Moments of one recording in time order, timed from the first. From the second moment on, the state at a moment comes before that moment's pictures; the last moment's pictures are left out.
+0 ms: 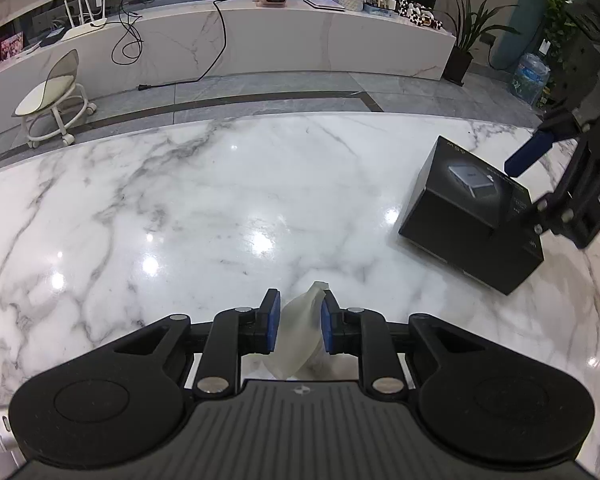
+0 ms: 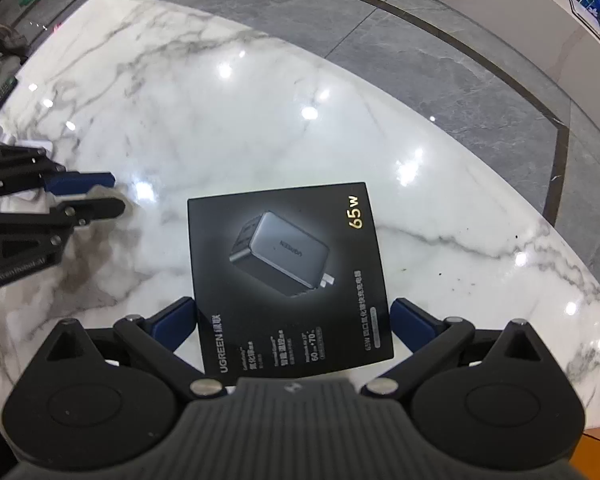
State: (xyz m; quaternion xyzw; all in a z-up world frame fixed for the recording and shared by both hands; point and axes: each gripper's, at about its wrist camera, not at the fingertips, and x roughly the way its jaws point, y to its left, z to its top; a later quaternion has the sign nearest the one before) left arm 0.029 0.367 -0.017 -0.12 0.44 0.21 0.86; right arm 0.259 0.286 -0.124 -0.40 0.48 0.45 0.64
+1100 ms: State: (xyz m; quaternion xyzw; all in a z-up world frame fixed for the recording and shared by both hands) left arm 0.020 0.339 0.037 -0.10 0.42 0.21 0.88; right arm 0.266 0.228 -0.067 -0.36 0.44 0.45 0.69
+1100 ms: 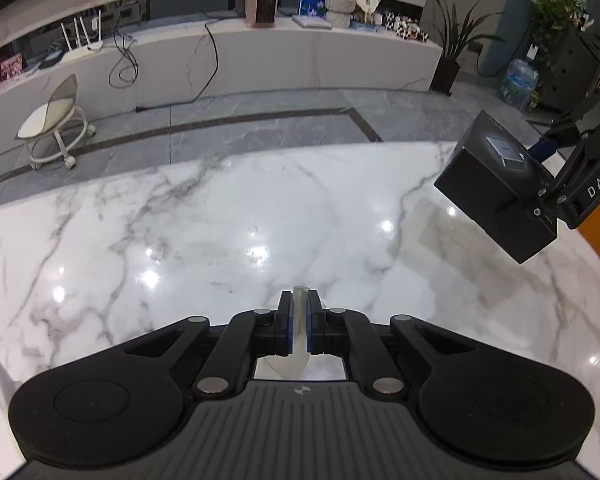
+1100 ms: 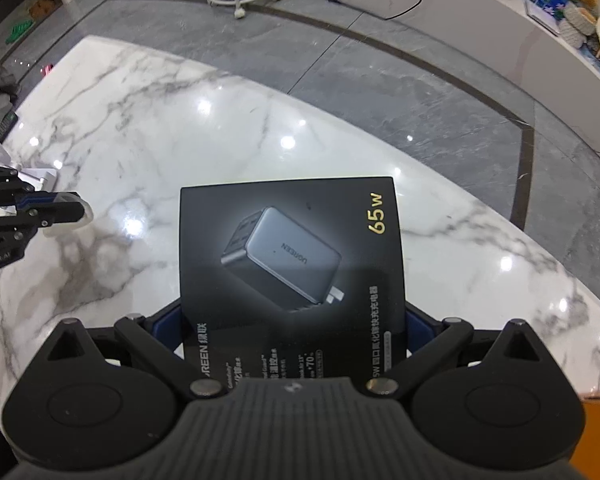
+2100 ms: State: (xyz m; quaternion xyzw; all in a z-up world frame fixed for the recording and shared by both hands) left arm 0.179 0.127 0.147 0.07 0.37 0.12 0.92; right arm 0.334 -0.015 0.085 -0.23 0.36 0.42 0.80
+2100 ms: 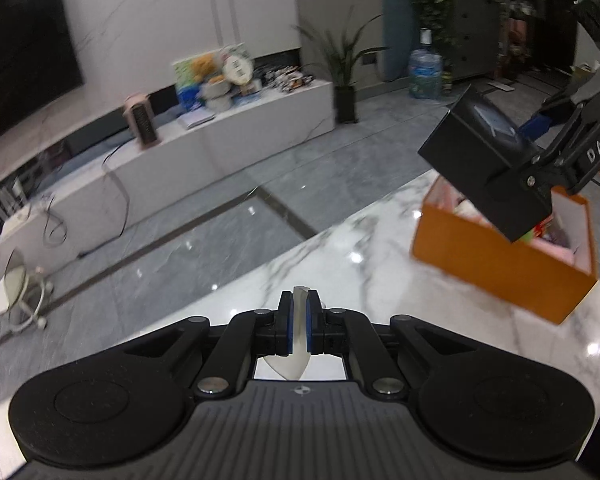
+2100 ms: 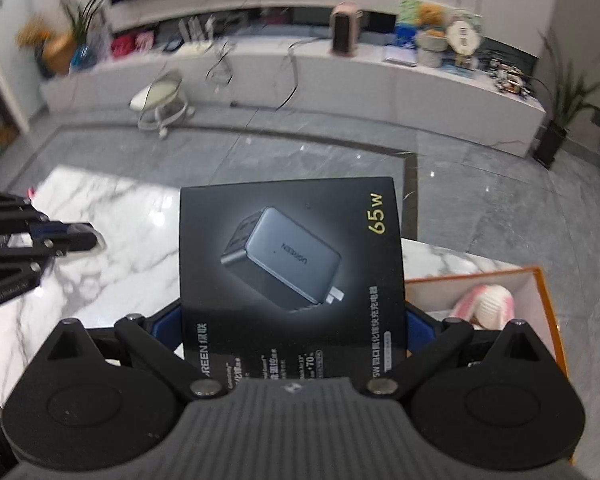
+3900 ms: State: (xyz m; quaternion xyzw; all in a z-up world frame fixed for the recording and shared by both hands) left arm 0.419 -0.090 0.039 0.13 0.41 -0.08 0.90; right arm 0.477 -0.179 -0.009 -0.25 0.36 0.45 0.78
